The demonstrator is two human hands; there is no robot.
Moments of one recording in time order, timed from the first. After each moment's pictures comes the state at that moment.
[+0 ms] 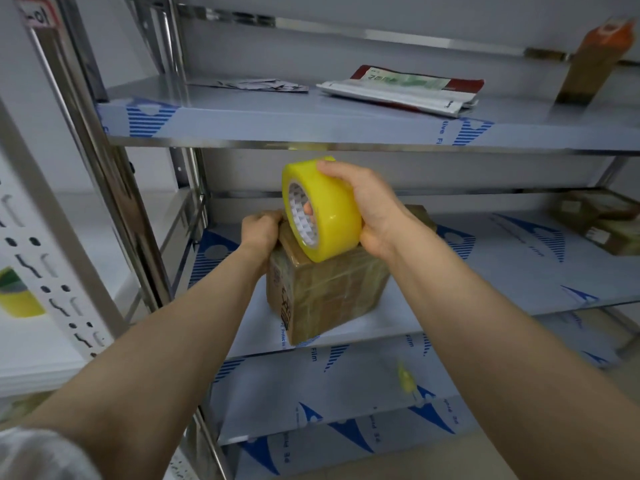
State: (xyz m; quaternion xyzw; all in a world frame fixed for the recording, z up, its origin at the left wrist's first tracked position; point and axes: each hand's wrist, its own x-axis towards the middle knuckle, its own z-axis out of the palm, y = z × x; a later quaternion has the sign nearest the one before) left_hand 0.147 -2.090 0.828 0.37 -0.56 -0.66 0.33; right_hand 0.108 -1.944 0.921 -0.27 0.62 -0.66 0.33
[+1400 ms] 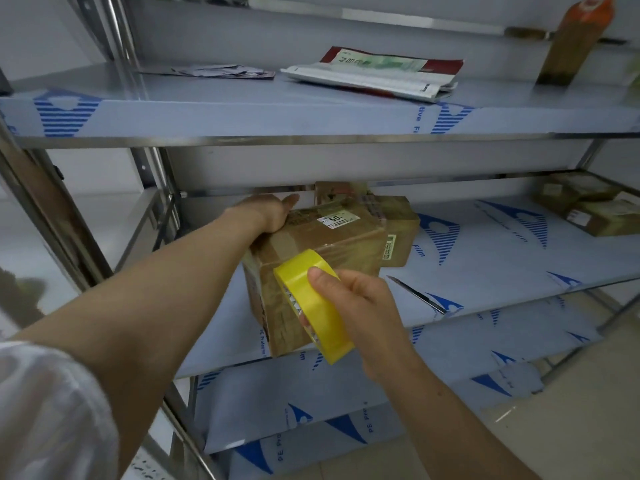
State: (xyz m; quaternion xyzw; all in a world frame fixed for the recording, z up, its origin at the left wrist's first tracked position) left_hand 0.072 -2.124 0.844 0.33 -0.93 -0.13 0.04; right_hand 0.144 -1.883 0.841 -0.24 0.68 -0.65 0.26
